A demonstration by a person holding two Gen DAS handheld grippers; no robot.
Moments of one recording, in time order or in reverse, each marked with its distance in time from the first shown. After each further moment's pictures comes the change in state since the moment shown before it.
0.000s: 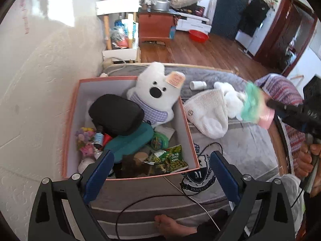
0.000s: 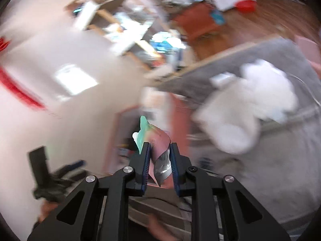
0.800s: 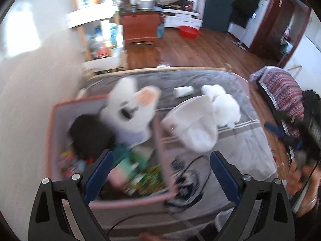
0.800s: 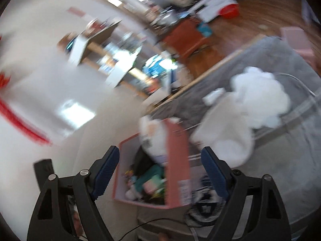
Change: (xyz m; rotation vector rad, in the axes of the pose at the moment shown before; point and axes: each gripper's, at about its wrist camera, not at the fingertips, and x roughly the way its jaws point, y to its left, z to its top) left arm 0.058 -0.095 0.073 0.109 0.043 -0.005; right arm -0.029 -0.077 0.010 0.196 -0.187 0.006
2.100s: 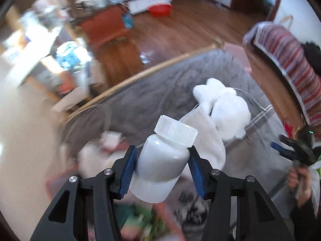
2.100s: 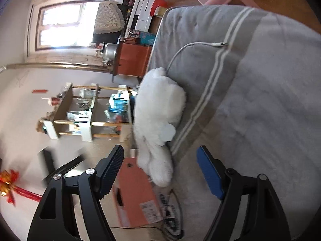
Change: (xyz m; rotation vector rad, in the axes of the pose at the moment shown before) left arm 0.075 -0.055 0.126 0.292 0.126 0.073; right arm -0.020 -0.275 -0.007 0.489 -0.092 0.056
